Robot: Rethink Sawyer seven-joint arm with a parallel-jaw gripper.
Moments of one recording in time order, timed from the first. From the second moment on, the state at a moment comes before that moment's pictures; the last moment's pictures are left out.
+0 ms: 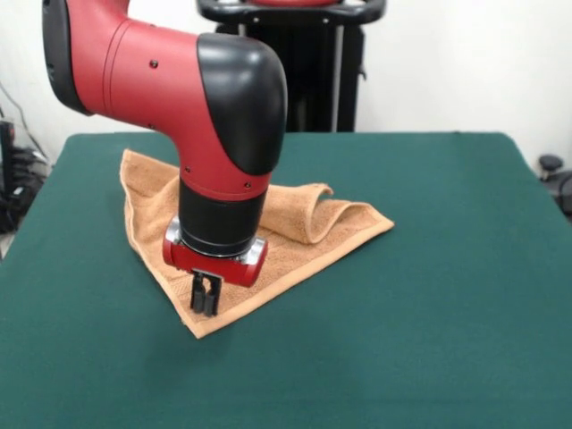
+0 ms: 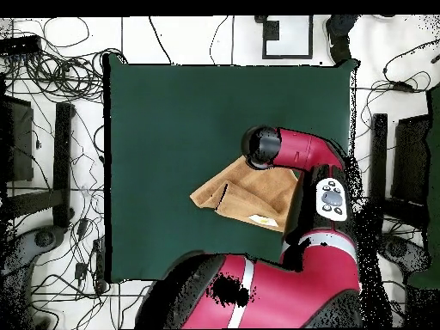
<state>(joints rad) -0.23 -0.25 -0.11 1.18 -0.12 0.60 1.81</state>
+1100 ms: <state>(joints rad) -0.28 -0.22 -0.12 1.13 -0.13 0.56 1.81</state>
